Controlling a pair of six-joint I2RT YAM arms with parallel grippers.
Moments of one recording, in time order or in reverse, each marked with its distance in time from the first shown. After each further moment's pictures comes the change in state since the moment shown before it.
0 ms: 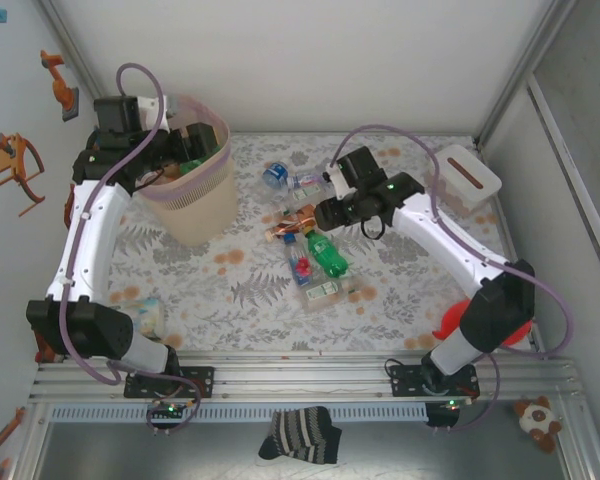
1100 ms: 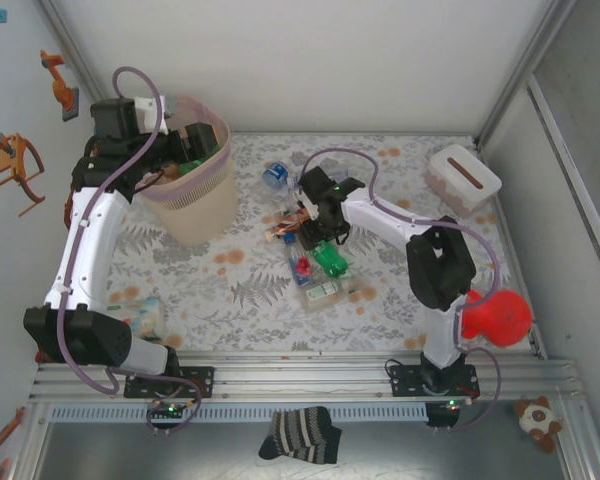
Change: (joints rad) left arm 0.000 -0.040 -0.050 0.066 0.019 -0.015; right arm 0.057 0.383 0.089 -0.011 0.077 -0.037
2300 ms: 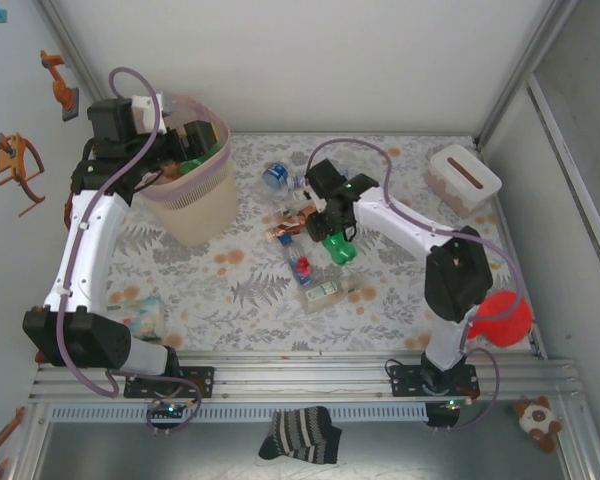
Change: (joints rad) left arm 0.007 -0.015 -0.041 0.084 0.053 -0.018; right arm 0.001 -0.154 -0.021 -0.013 0.096 -0.010
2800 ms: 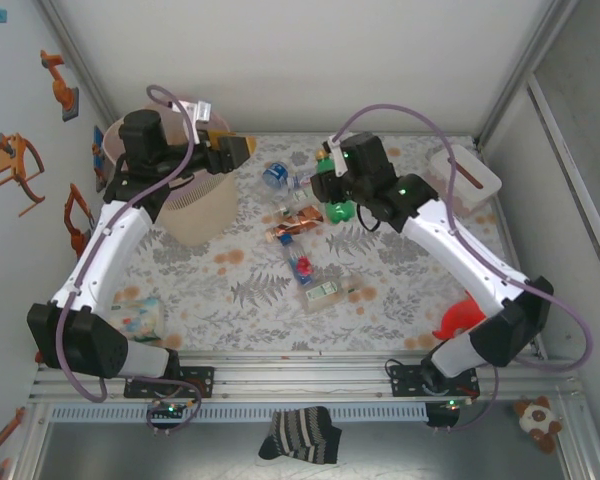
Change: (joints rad) left arm -0.153 -0.035 -0.196 0.422 0.242 -0.016; right arm 0.000 -0.341 -0.006 0.249 0.031 0.046
